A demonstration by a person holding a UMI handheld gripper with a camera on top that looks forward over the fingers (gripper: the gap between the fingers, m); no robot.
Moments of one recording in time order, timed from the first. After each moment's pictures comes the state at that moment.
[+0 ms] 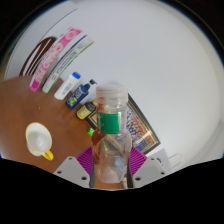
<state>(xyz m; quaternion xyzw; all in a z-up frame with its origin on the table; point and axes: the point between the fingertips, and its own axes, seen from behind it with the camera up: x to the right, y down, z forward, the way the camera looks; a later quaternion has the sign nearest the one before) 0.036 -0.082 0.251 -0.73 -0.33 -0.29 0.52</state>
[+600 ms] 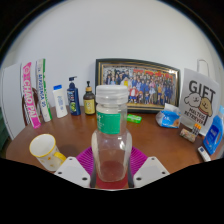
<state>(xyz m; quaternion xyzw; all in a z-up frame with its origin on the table) 0.073 -0.073 0.083 -0.84 -0.07 0.05 0.53</state>
